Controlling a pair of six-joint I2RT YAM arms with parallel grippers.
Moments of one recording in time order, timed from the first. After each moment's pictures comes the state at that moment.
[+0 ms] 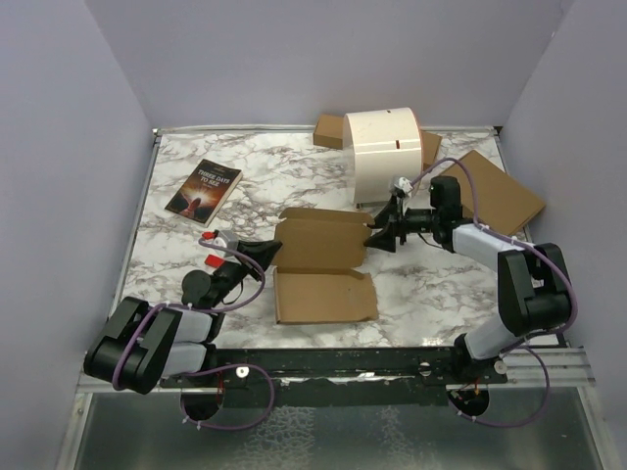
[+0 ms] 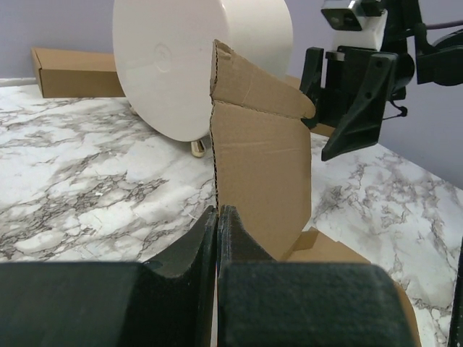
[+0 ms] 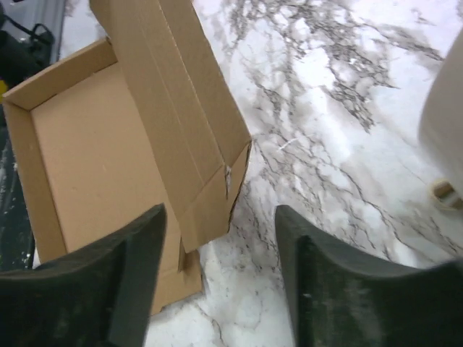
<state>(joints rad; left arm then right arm) -0.30 1.27 0.01 1.51 0.48 -0.40 0.18 1.54 0.79 0.16 -1.14 -0.34</state>
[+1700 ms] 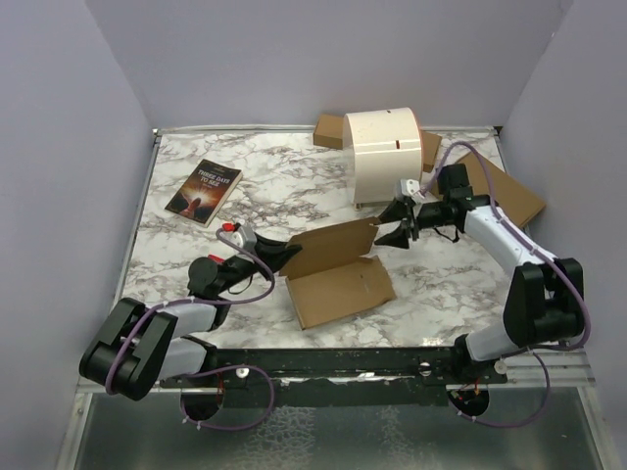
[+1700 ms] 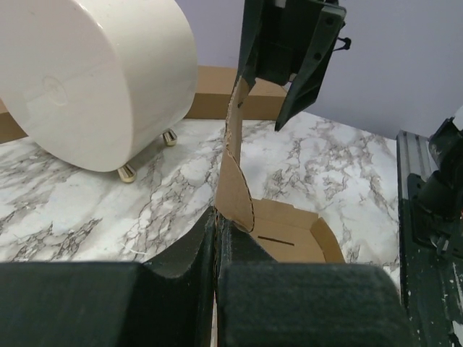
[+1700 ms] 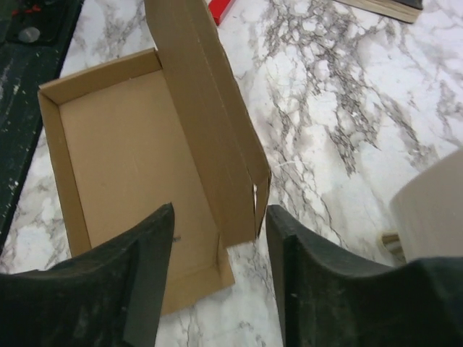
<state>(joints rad) -0.38 1.25 0.16 1.39 0.70 -0.36 0.17 1.52 1.05 -0.55 -1.26 -1.05</state>
